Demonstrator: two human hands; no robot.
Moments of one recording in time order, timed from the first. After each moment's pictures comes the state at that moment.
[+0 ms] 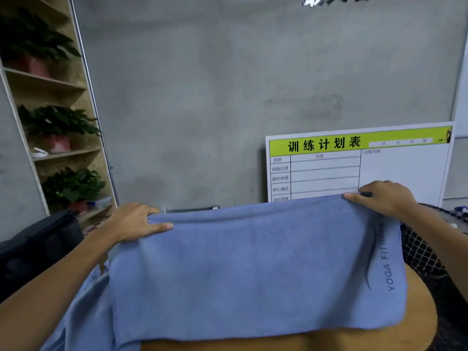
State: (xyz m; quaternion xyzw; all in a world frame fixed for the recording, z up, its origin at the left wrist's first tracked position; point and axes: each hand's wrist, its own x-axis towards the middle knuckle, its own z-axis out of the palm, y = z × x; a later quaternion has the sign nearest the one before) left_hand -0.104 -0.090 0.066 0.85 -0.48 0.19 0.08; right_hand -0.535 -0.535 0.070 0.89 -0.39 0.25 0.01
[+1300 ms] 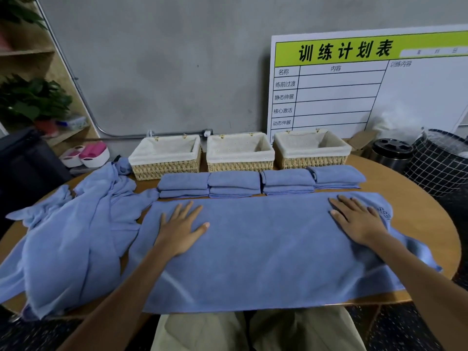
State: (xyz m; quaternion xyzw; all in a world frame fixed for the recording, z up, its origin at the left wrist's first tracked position) left_hand -0.133 -0.186 -0.221 0.90 -0.43 -0.08 0.07; right_hand -0.475 -0.536 -0.220 0.91 -0.41 0.02 -0.06
